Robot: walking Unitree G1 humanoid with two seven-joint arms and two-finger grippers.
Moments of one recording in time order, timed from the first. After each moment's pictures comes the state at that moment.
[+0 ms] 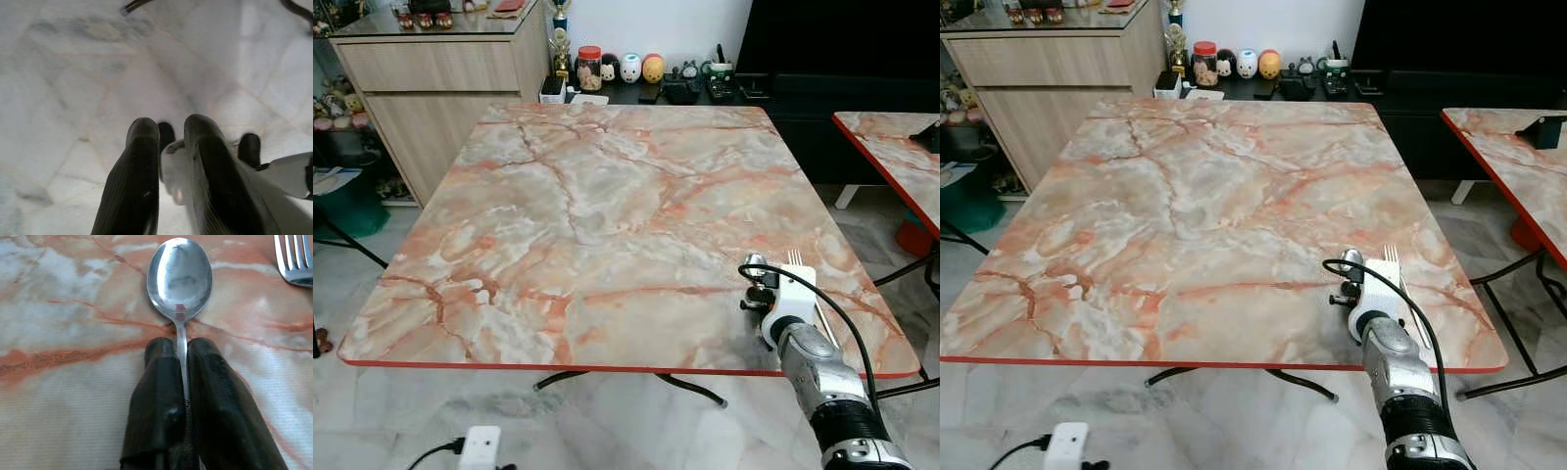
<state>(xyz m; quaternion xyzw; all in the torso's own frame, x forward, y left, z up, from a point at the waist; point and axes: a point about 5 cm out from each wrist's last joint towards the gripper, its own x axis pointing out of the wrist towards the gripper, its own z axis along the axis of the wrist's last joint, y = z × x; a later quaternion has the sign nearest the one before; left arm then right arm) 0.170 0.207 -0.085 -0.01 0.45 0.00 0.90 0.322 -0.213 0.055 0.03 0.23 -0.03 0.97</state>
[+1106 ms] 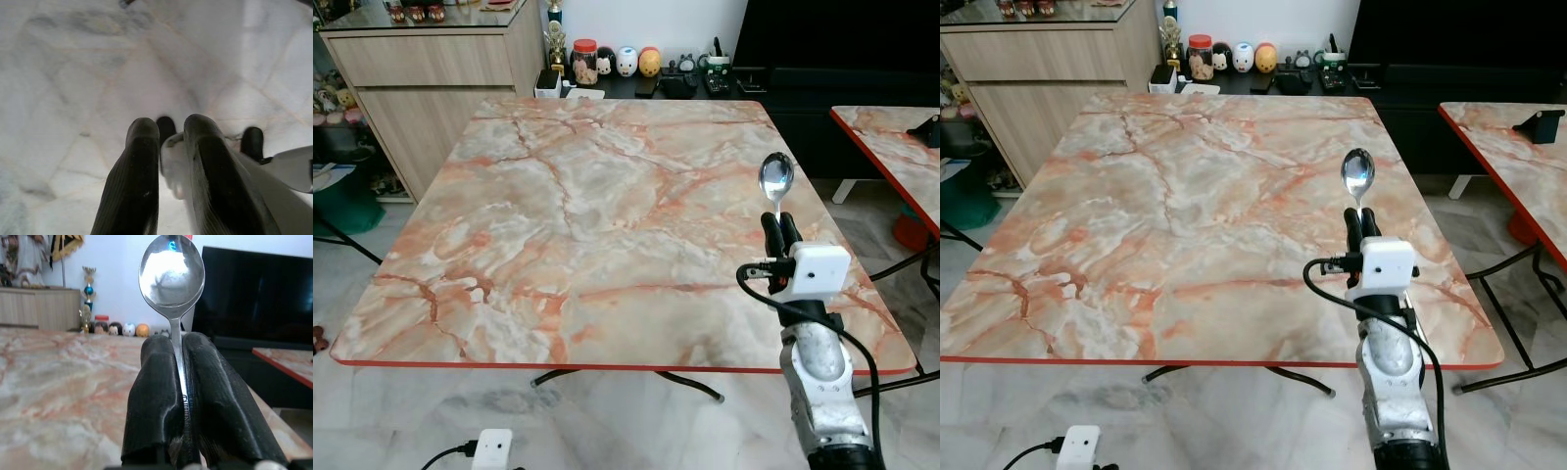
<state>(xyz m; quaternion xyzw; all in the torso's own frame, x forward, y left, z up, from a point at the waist) 0.166 0.223 -0.083 0.01 0.45 0.01 0.89 0.292 -0.182 0.130 -0.07 -0.15 -0.01 0.99</state>
